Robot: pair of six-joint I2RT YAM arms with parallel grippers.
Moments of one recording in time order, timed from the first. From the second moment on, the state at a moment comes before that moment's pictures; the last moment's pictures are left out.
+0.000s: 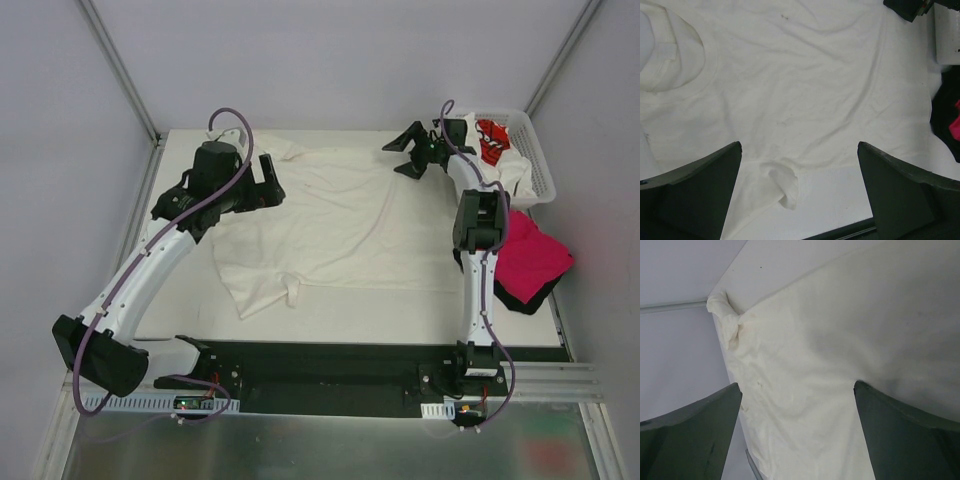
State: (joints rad) left arm -0.41 1.26 1.31 -0.68 0.00 -0.51; right arm 0.00 2.67 2.34 -0.39 -0.71 0.80
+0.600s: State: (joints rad) left arm -0.41 1.21 1.18 -0.66 0.05 -0.50; right arm 0.08 1.76 1.21 -0.29 -0.64 0.56
